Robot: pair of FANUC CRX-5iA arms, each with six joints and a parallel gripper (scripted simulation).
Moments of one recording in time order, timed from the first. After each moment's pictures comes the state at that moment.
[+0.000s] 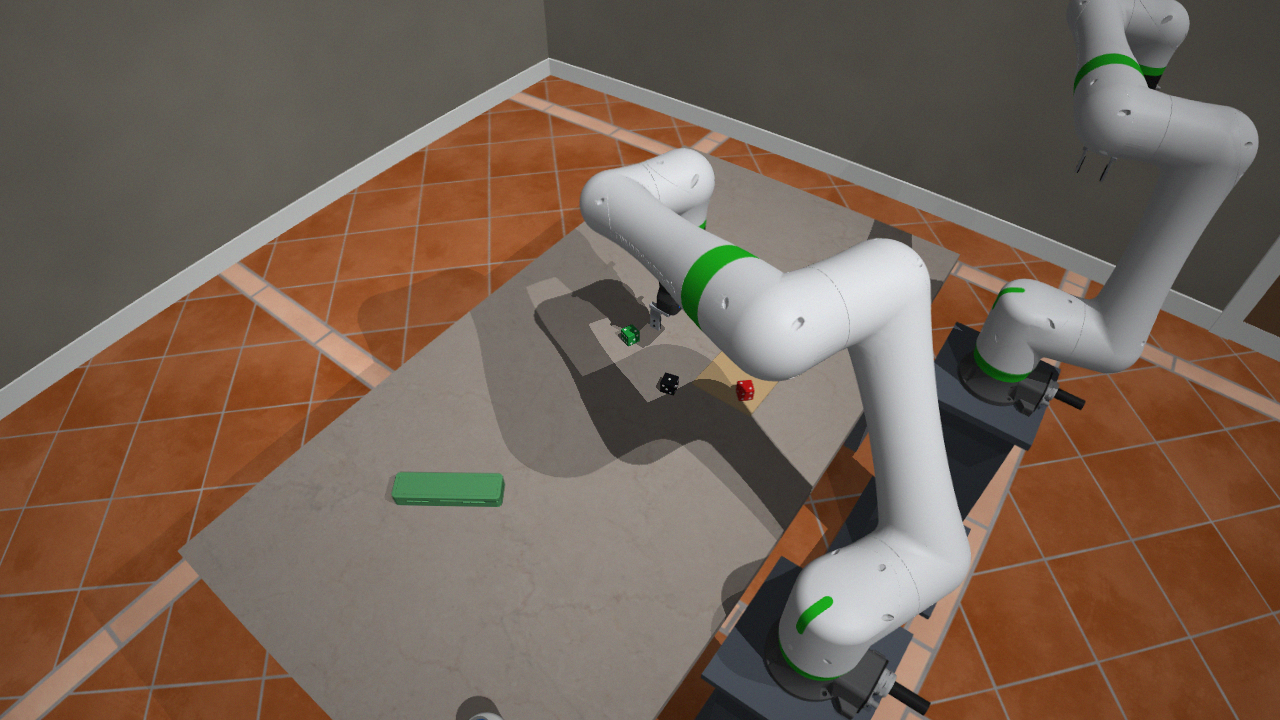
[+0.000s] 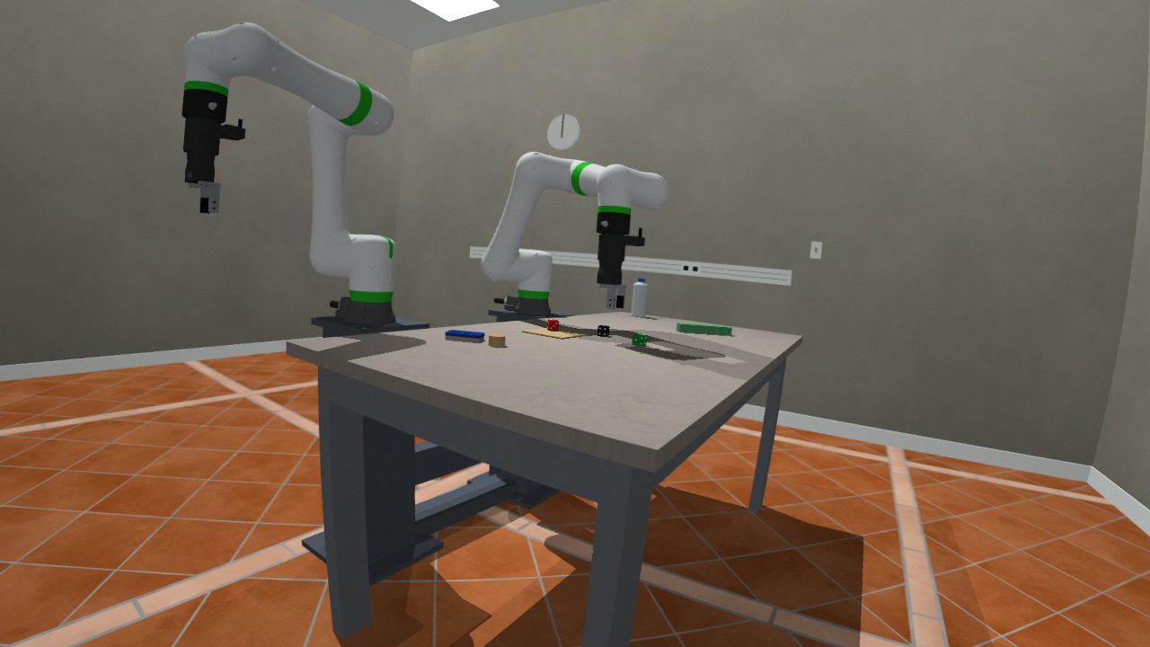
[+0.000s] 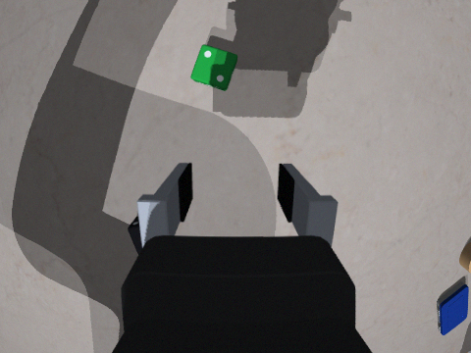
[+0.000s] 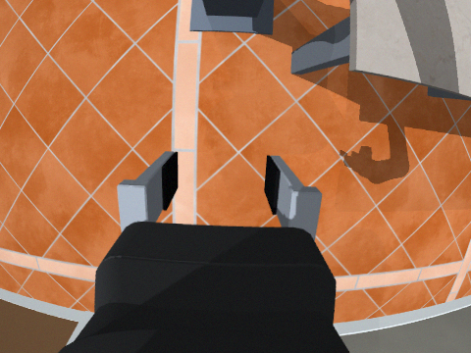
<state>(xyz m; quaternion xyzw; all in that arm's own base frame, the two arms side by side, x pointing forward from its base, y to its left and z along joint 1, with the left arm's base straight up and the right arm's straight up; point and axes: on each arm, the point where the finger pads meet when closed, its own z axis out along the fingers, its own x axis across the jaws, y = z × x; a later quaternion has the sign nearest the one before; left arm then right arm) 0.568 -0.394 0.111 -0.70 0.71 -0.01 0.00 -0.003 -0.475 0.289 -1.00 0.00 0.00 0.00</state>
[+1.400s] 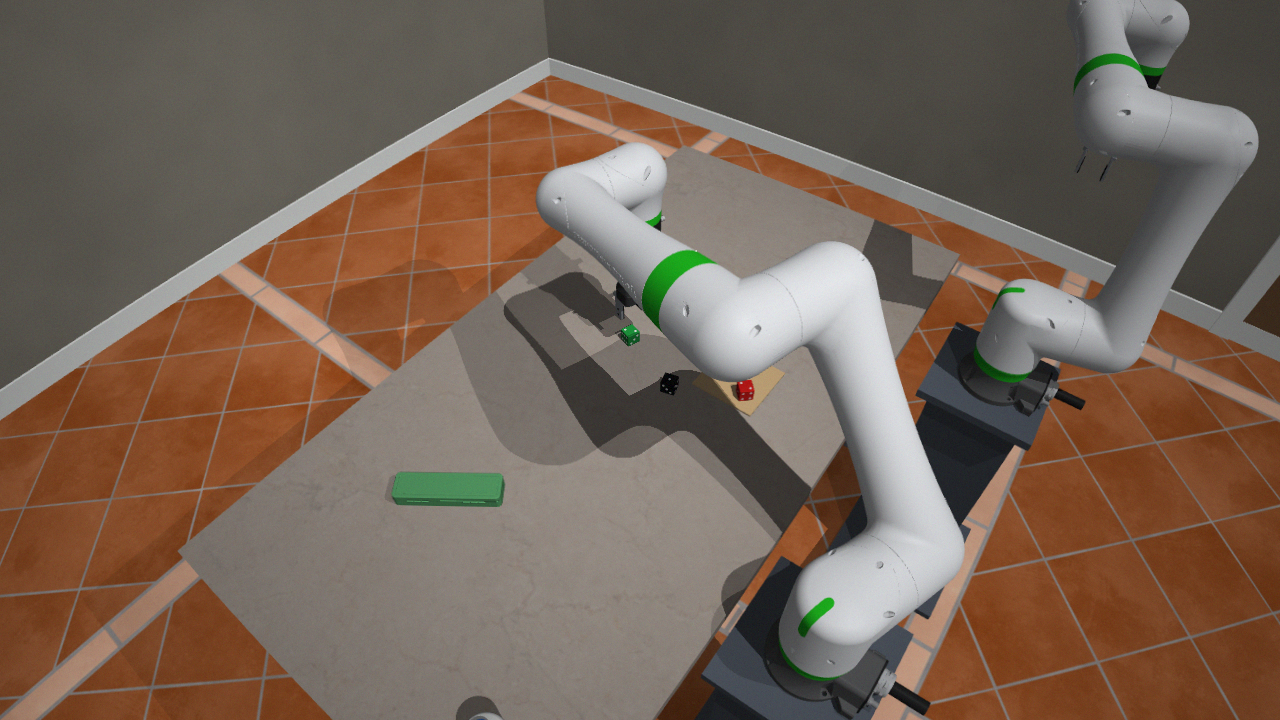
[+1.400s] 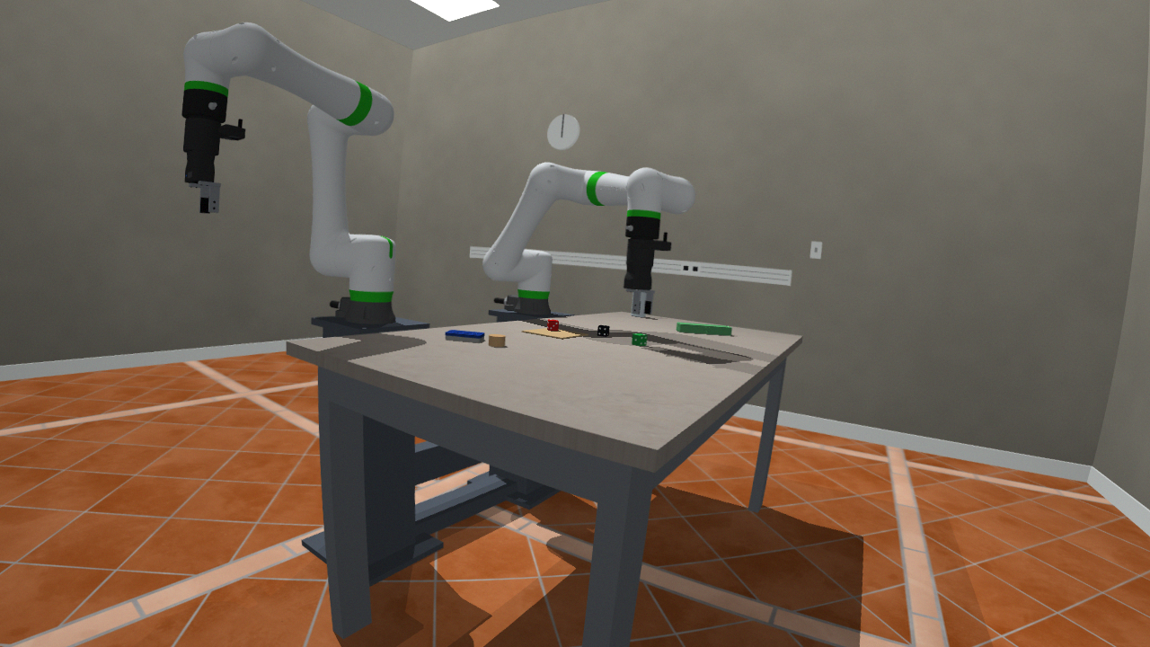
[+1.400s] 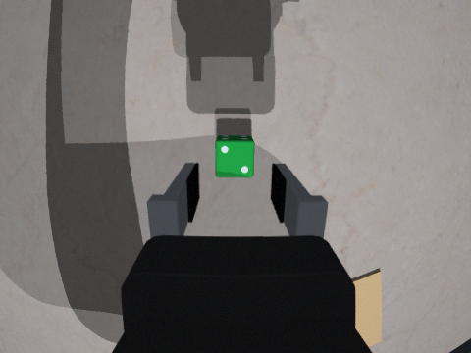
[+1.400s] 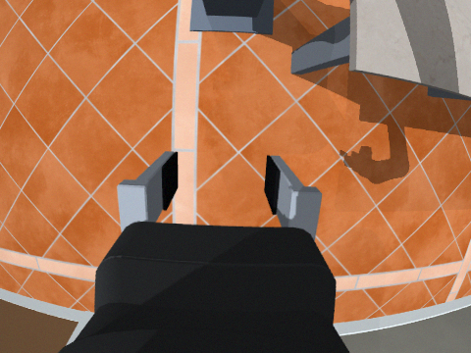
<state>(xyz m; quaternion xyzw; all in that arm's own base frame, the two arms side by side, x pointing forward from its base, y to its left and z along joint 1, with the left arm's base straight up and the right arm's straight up) 0.642 -0.377 0.104 -0.58 0.81 0.00 0.00 -0.003 -0.475 0.289 -1.00 0.00 0.00 0.00</state>
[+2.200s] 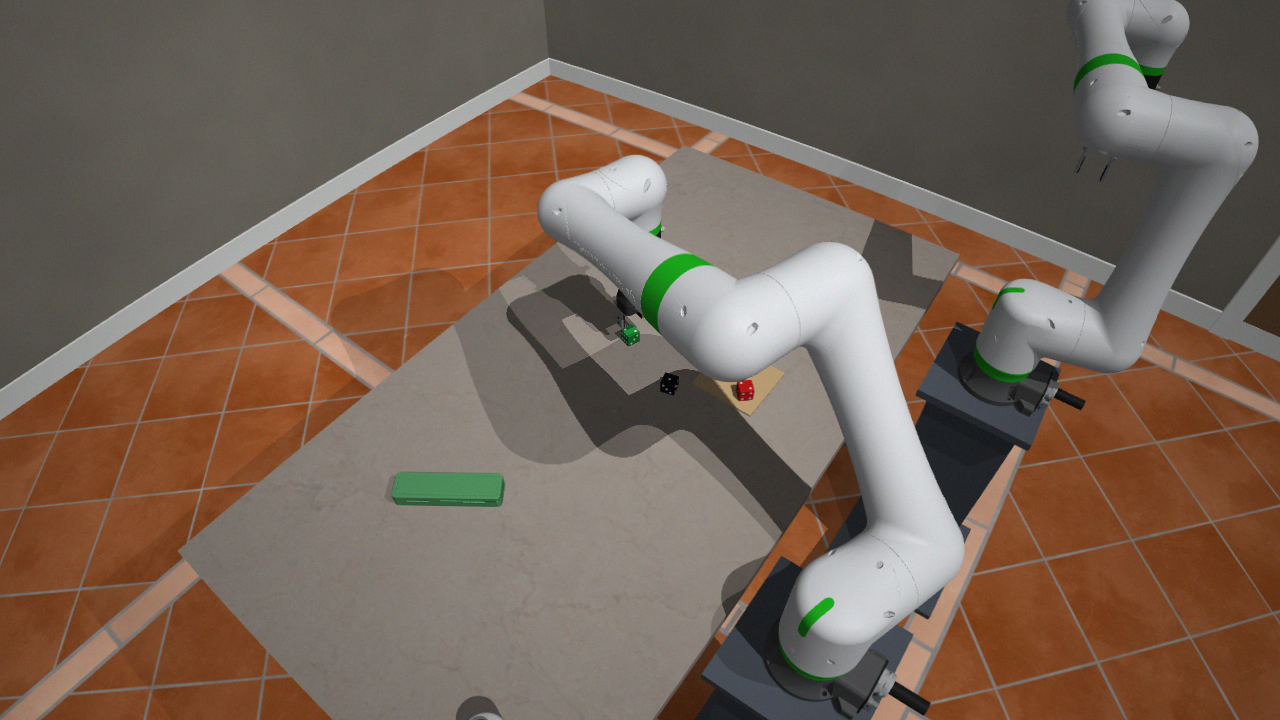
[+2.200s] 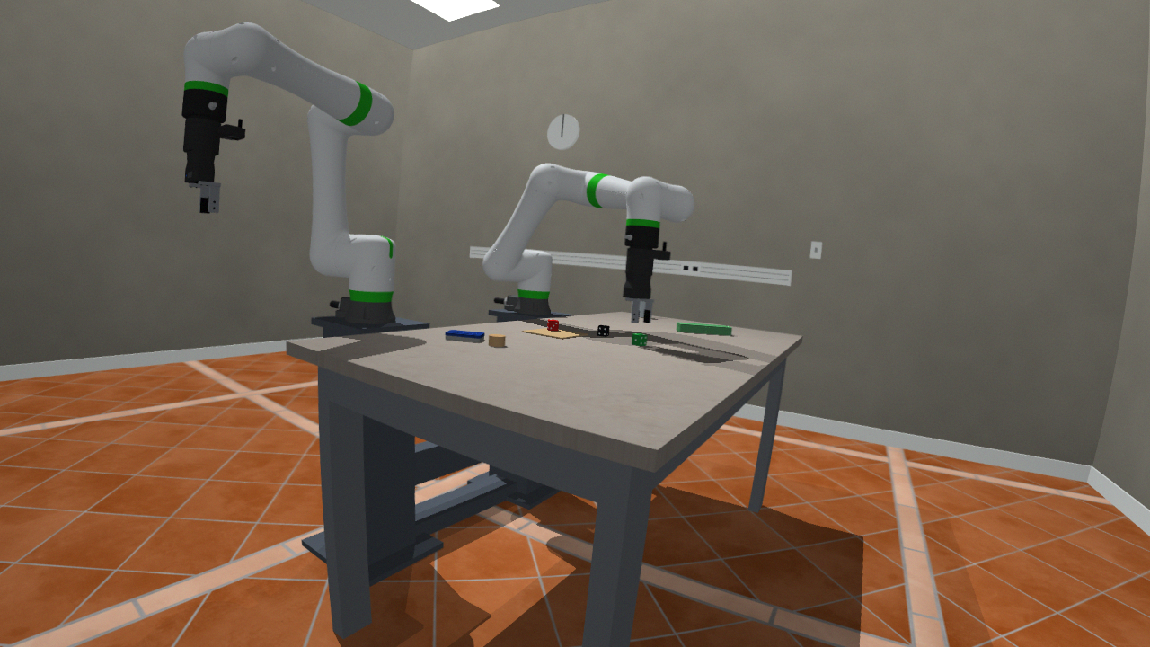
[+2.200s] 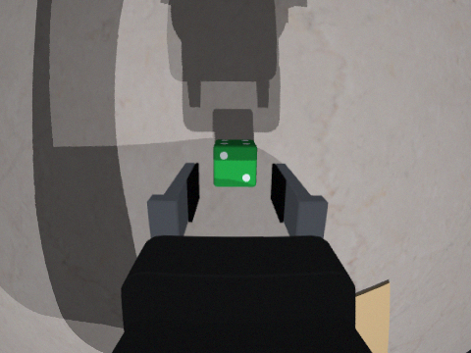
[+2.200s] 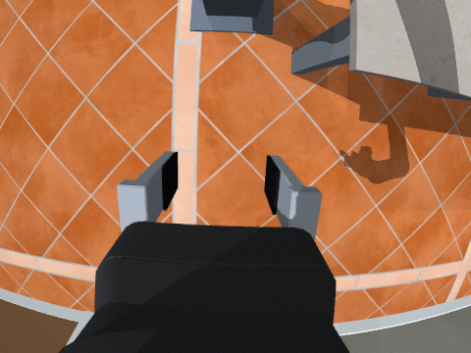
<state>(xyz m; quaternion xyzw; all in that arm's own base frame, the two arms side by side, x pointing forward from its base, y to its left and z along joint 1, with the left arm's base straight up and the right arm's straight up) 0.642 -0.377 0.080 -0.58 0.81 0.00 0.00 -0.003 -0.475 0.289 -1.00 0.00 0.00 0.00</state>
